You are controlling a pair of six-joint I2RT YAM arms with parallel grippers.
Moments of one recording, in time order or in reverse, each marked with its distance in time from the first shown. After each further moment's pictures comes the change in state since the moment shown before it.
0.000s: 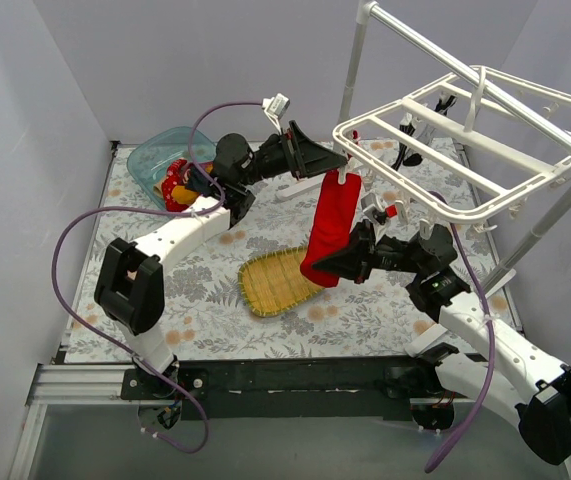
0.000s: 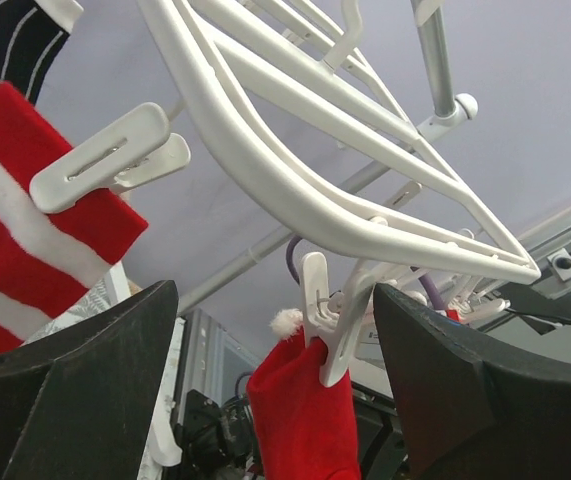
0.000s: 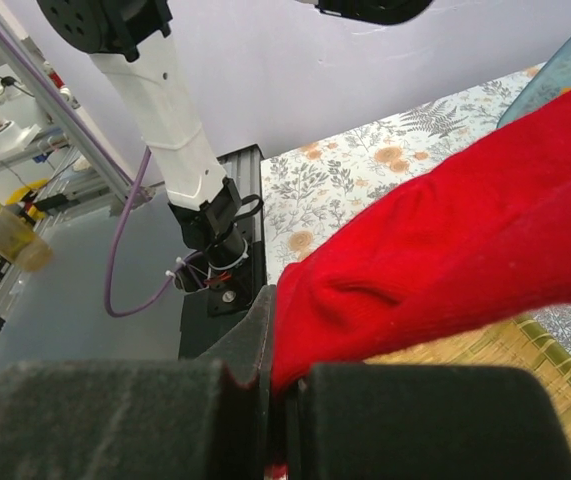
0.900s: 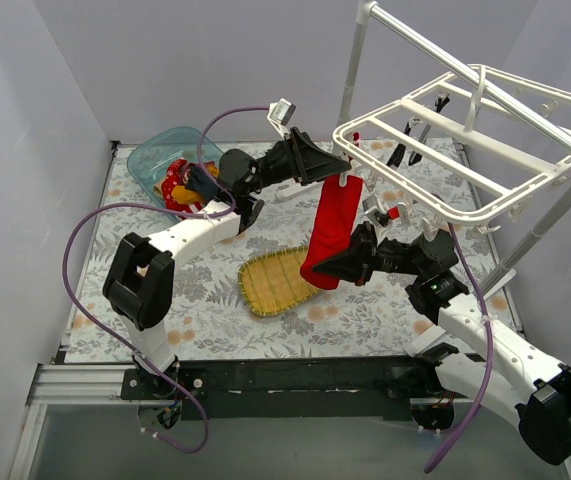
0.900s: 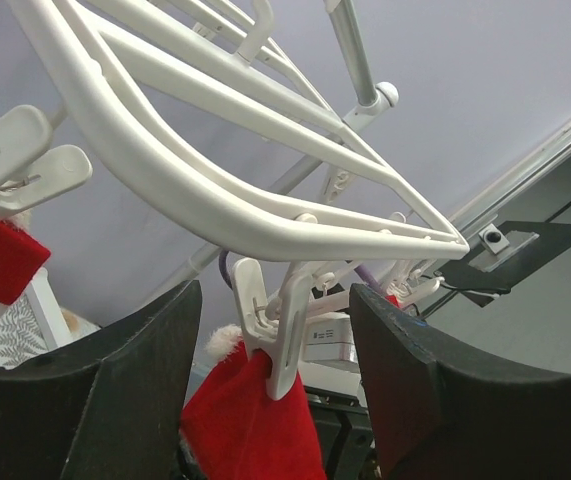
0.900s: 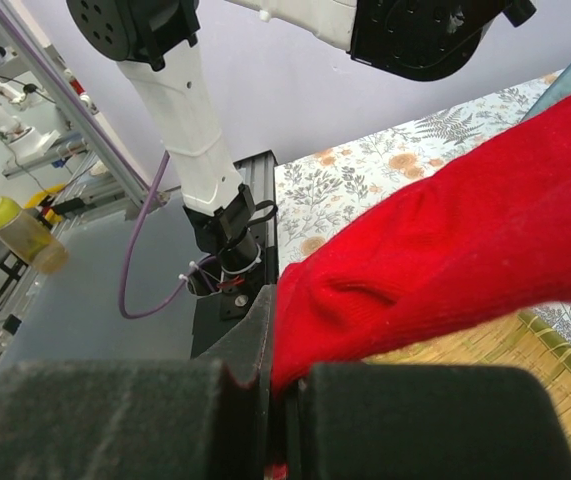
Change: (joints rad) left arm -0.042 0.057 -0.036 0.327 0.007 -0.179; right arm 0.000 -0.001 -0.034 0.091 -0.017 0.060
